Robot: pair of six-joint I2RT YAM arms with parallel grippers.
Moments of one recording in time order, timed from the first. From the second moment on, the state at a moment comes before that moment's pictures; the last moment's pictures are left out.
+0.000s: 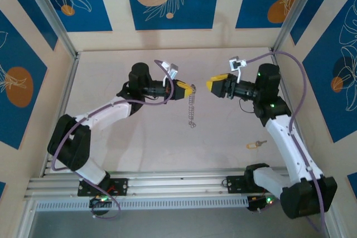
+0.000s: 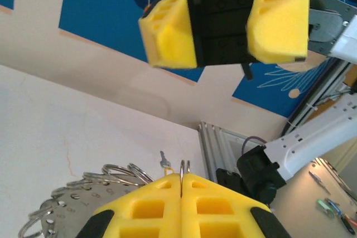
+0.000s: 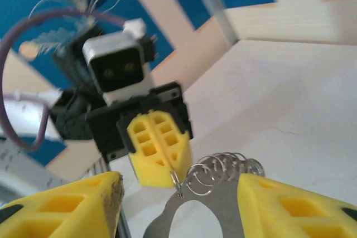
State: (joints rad) left arm -0.58 1.58 1.06 0.48 1.04 -0.36; right arm 0.13 1.02 0.97 -0.19 -0.92 0.40
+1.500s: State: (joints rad) left arm -0.58 1.67 0.86 1.05 0.88 -0.58; right arm -0.03 1.23 0.63 -0.92 0.02 1.54
